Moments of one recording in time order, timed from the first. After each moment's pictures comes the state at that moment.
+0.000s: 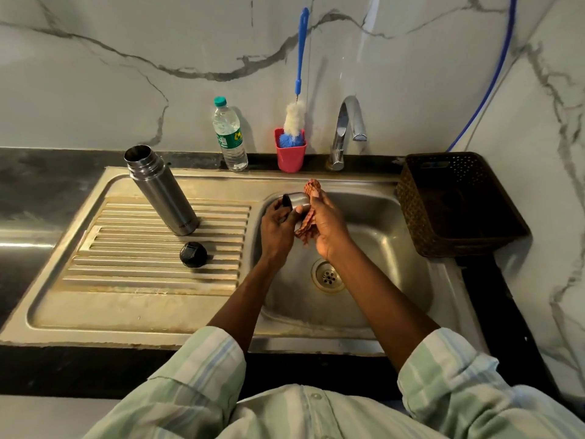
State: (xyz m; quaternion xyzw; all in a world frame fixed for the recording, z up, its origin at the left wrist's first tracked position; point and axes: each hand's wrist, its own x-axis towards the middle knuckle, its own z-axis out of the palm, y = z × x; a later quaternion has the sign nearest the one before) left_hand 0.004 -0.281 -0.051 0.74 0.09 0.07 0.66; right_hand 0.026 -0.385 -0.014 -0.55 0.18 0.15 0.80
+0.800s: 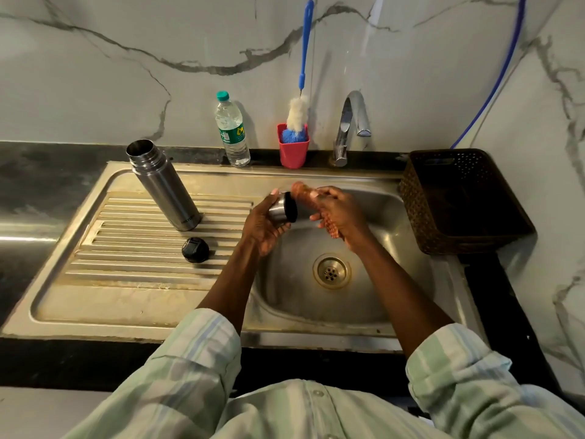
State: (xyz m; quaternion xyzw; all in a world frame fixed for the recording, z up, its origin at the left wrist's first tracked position) left_hand 0.025 -0.242 -0.054 0.44 0.22 -0.07 0.87; right_hand 0.028 -0.415 0.000 -0.76 0.03 0.11 0.64
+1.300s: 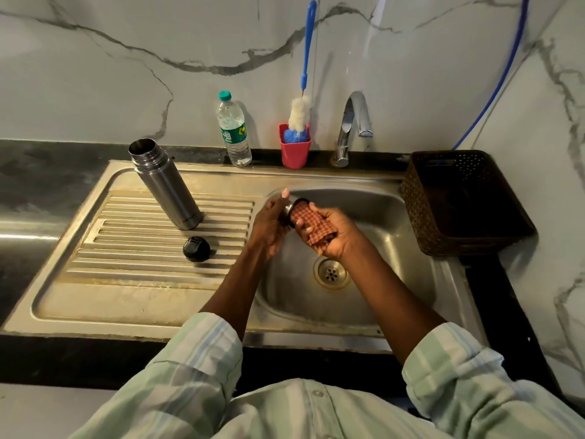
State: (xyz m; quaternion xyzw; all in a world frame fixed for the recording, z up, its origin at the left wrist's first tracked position) left_hand 0.024 -0.256 -0.058 0.47 0.16 -0.07 0.87; right_hand 0.018 -0.395 -0.011 -0.35 0.25 0.34 0.84
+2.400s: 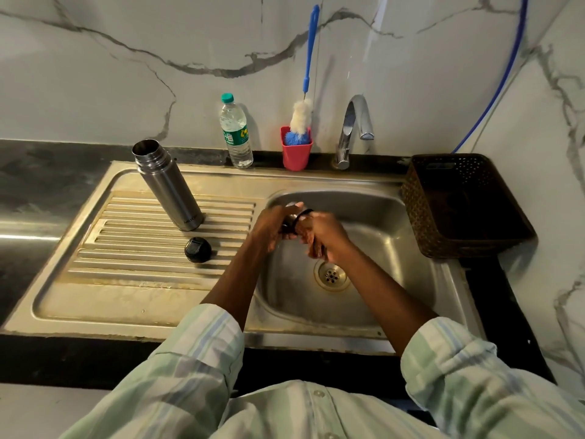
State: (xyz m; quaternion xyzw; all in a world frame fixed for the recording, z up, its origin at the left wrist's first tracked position) left_hand 0.035 -0.252 -0.049 0.61 0.22 -0.13 0.75; right_hand 0.018 -0.385 -0.030 -0.73 0.12 0.24 0.63
